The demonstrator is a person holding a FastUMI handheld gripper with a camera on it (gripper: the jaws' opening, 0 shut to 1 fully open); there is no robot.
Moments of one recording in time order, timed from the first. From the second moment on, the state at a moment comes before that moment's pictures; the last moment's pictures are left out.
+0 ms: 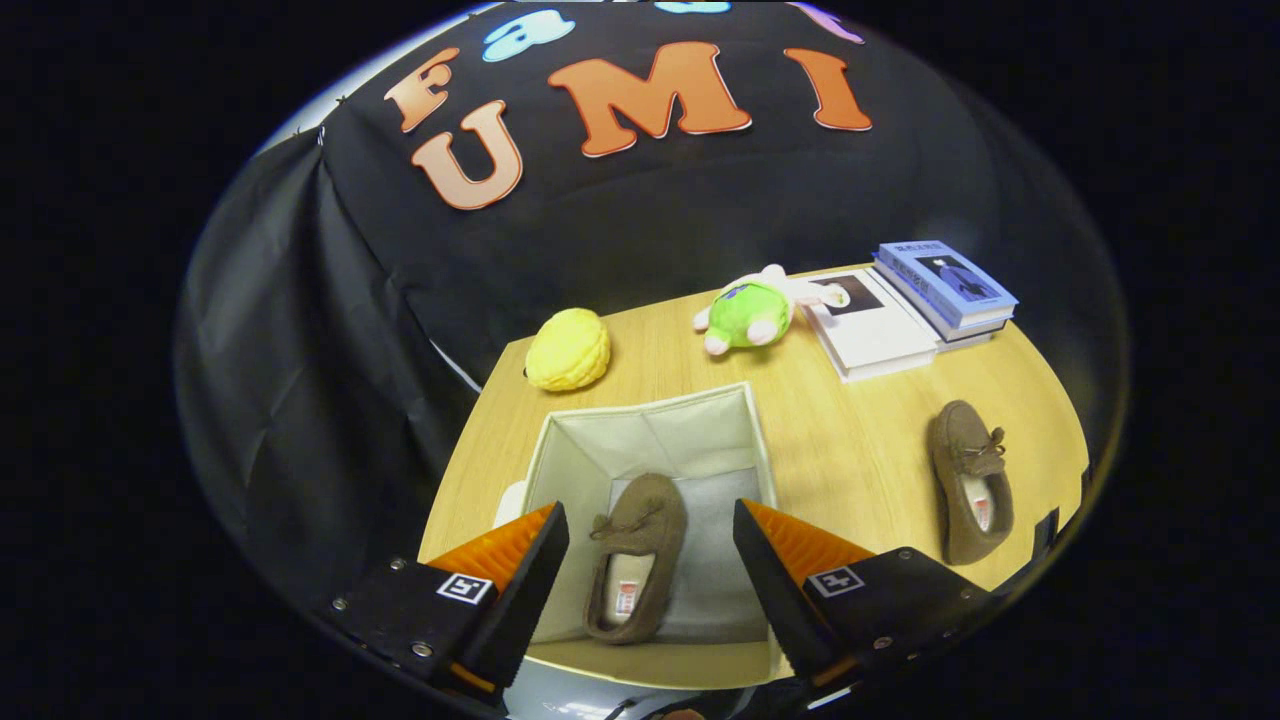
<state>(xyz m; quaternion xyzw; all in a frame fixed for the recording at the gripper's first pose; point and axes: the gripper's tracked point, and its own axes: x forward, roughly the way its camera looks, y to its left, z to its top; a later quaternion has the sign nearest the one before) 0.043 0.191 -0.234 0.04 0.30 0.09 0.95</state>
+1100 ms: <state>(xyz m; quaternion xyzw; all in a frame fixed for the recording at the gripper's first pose) 0.038 -0.118 -0.295 0.04 0.31 -0.13 0.94</state>
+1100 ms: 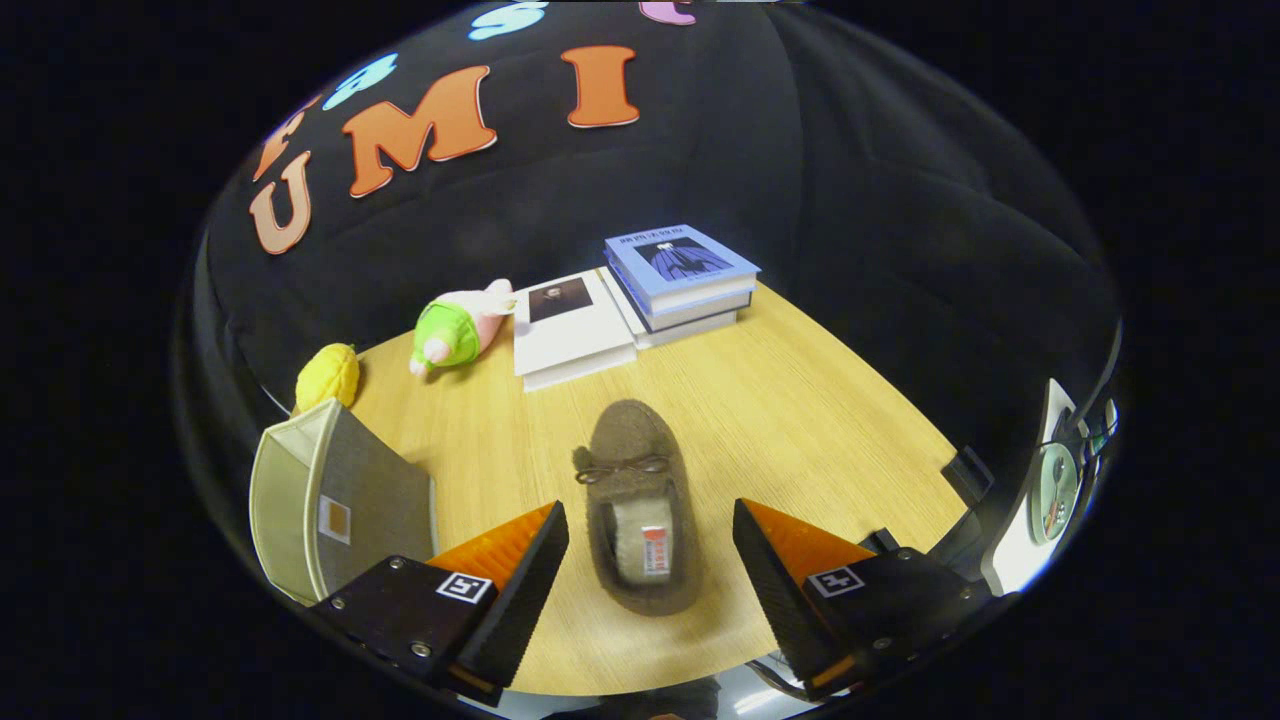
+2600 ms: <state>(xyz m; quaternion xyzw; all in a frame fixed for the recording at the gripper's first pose) 0.062 -0.027 -0.246 0.17 0.32 -0.10 0.93</state>
